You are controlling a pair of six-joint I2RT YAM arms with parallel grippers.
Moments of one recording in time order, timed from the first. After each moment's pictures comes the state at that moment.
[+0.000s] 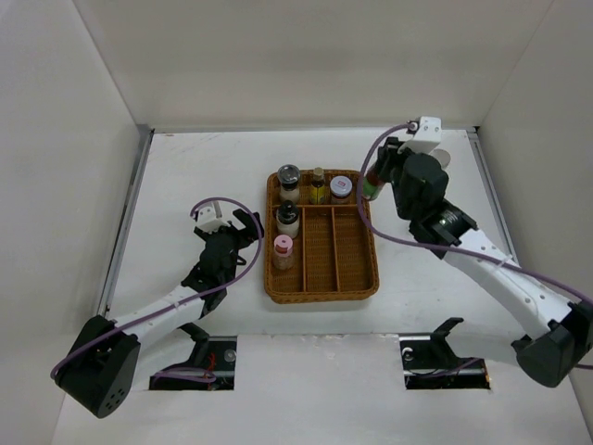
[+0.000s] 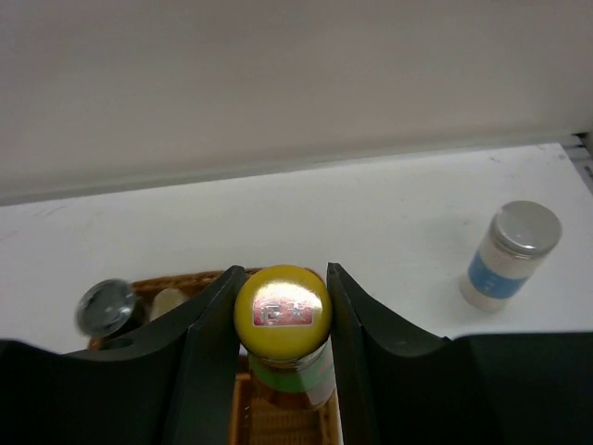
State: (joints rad) left arm -0.55 1.01 0.26 0.60 -0.53 -0.60; right arm 0.59 1.19 1.13 0.01 0.63 0.18
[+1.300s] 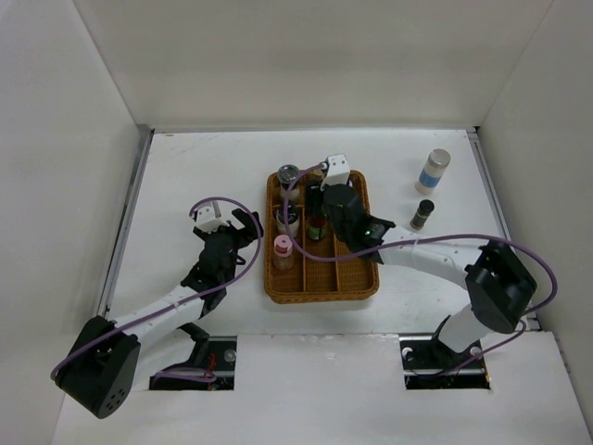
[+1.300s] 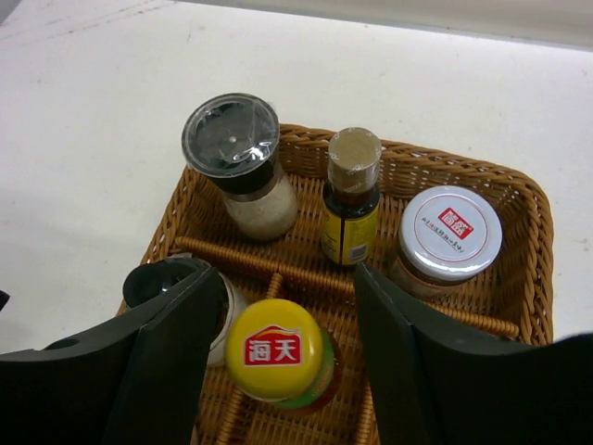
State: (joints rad) left arm -0.54 1.00 0.26 0.60 -0.53 -0.60; right arm 0.86 1.56 1.03 0.26 0.53 0.23
